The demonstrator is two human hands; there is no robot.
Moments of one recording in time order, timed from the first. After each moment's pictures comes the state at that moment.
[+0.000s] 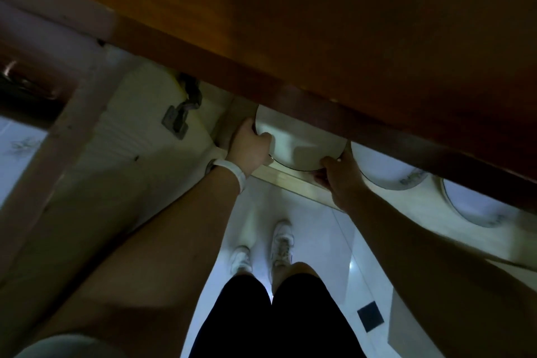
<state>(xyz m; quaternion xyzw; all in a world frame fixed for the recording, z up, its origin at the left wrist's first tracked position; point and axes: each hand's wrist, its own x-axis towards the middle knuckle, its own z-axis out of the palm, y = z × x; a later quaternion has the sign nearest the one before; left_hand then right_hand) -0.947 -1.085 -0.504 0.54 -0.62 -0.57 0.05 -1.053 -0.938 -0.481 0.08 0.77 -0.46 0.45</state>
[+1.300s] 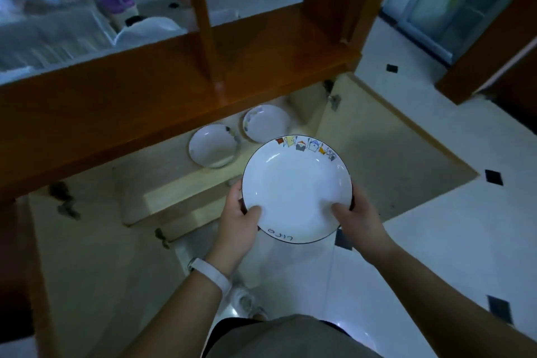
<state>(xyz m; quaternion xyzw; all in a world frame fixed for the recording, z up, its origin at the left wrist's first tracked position) -0.839 -0.751 -0.239 0.19 -0.68 -0.70 -0.04 -0.861 -0.532 -0.221 0.11 0.78 -0.61 0.13</state>
